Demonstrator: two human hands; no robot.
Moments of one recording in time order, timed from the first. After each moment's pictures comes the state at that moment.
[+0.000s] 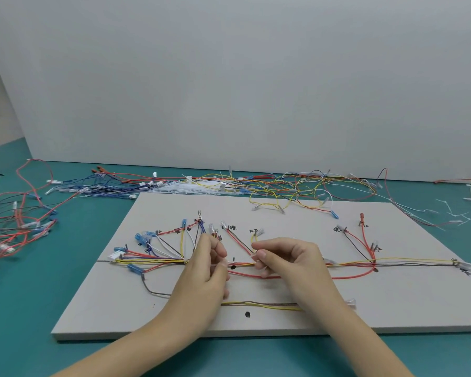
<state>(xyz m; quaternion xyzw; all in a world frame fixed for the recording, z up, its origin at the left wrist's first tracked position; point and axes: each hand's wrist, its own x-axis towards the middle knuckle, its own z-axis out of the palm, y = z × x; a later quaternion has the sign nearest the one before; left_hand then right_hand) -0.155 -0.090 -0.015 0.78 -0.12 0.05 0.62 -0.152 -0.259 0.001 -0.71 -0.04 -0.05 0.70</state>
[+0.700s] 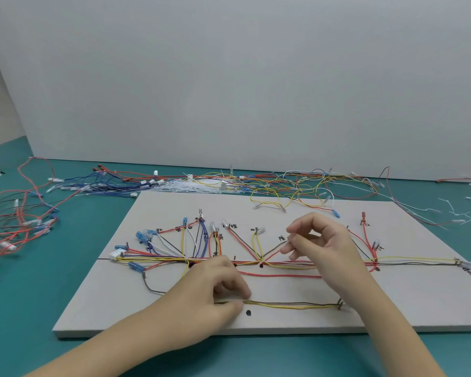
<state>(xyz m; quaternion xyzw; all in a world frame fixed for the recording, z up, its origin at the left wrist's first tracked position) -0.161 -0.070 -0.007 0.86 -0.29 -0.03 0.43 -0.144 -0.300 0.018 -0.75 -0.09 -0.11 0.64</state>
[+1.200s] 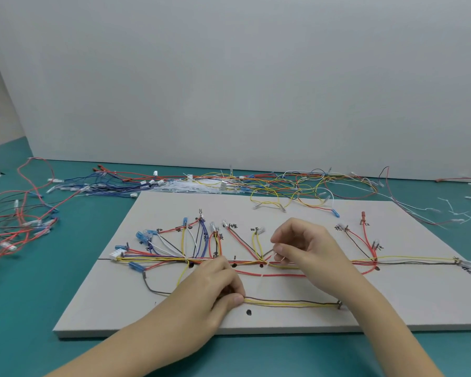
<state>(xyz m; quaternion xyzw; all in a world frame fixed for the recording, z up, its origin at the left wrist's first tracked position) -0.164 -0.066 -0.016 0.88 -0.34 0.03 0.34 -0.140 -0.291 0.019 -0.83 -0.12 -0.05 0.55</state>
